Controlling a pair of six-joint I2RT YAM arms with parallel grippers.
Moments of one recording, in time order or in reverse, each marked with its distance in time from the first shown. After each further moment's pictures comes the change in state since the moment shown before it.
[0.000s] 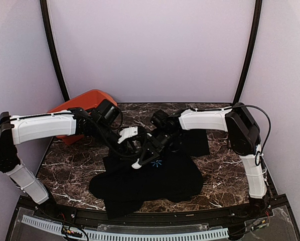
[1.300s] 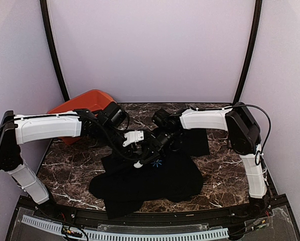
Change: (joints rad) left arm -0.067 0.040 0.034 -0.015 -0.206 0.015; right arm -0.015 0.000 -0.003 0.021 0.077 0.112
